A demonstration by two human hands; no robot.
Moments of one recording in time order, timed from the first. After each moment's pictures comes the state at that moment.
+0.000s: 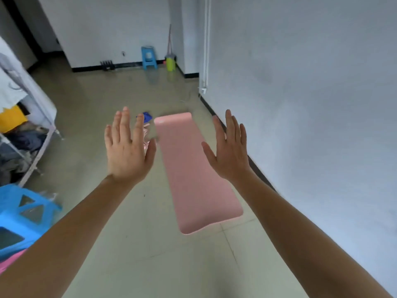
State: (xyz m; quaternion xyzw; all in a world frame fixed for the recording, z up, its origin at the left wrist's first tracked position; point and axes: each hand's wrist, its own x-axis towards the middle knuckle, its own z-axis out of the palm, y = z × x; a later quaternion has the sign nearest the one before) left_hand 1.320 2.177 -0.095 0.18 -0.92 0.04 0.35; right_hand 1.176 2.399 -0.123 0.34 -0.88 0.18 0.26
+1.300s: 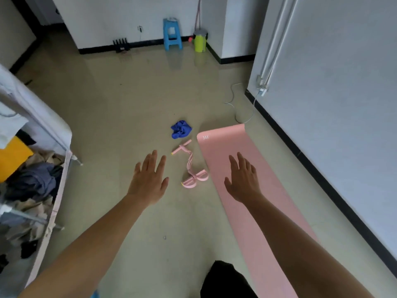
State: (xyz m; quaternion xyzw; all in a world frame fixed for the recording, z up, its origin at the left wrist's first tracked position) left_hand 0.892 1.309 -0.233 0.17 -0.98 0.05 -0.04; right_hand 0.736 1.564 -0.262 0.29 -0.95 0.08 -0.02
